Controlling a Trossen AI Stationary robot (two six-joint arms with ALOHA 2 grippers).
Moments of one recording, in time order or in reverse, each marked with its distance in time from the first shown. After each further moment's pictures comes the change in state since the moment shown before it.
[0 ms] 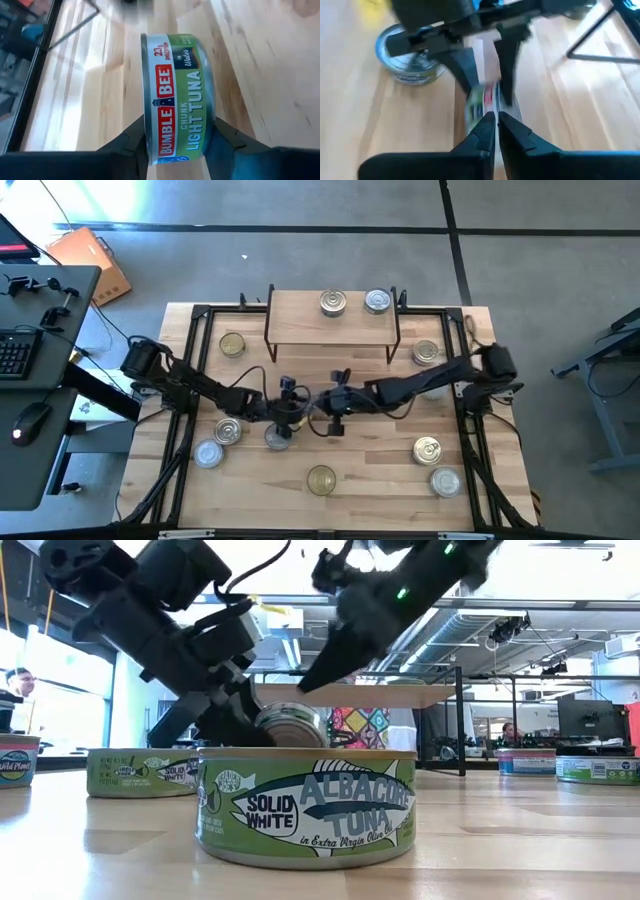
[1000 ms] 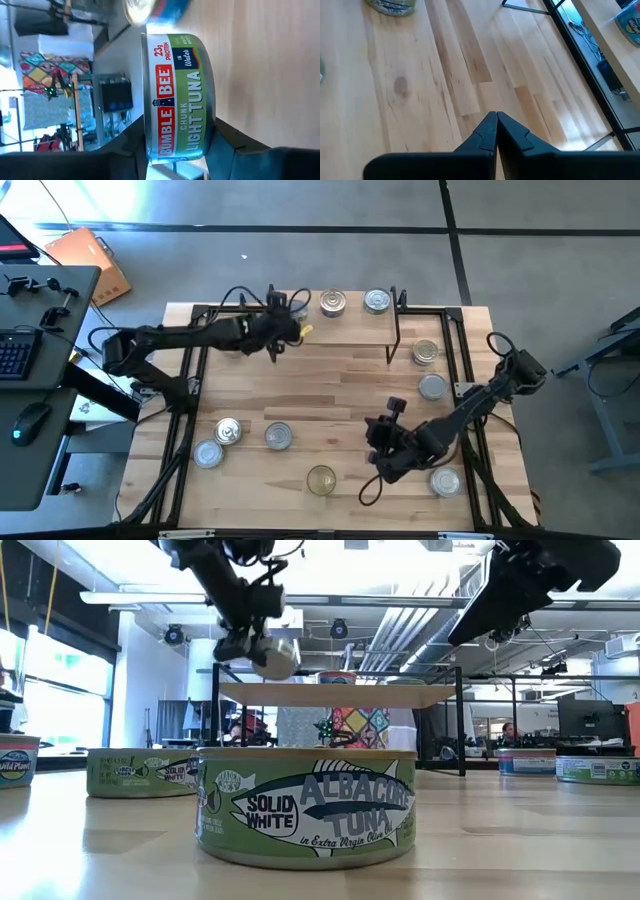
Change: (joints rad) left arm 0.536 -0.207 0.471 -0.637 -0.202 0.594; right arm 0.455 -0.157 -0.004 -0.708 0.599 0.637
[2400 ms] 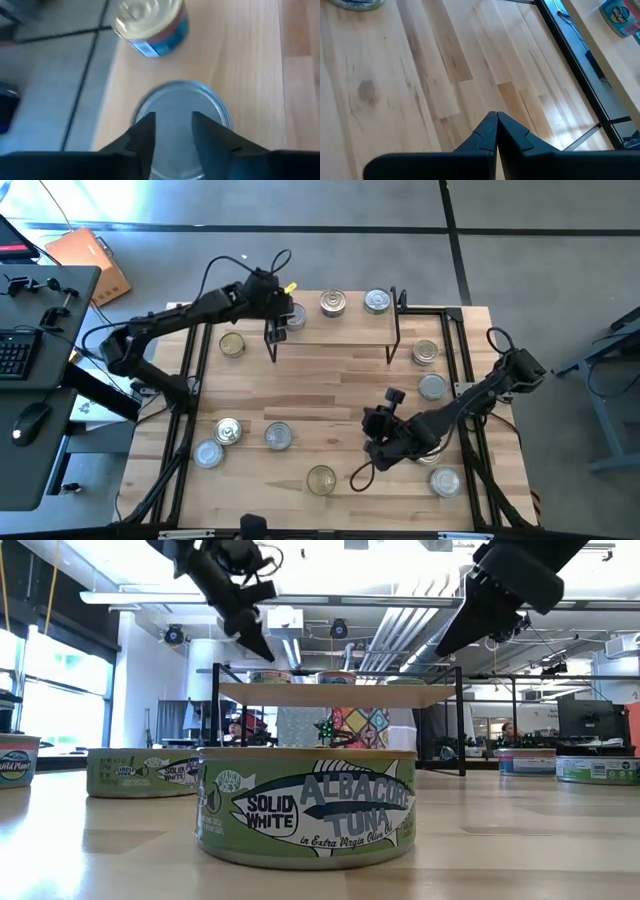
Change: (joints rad) left arm 0.268 0.010 0.124 -0.150 0.667 -0.330; right arm -0.075 0.000 0.000 -0.019 0.000 -0.007
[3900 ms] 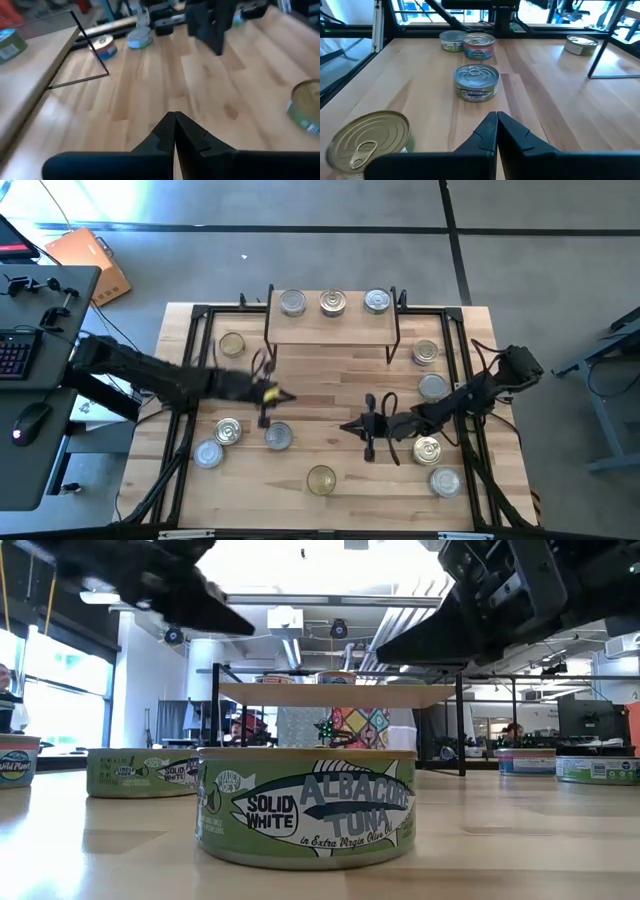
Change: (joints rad) left arm -0.738 -0.319 -0.703 0.737 -0.180 -0.412; right arm -0.140 0.001 -0.577 1.571 -0.445 -0.513
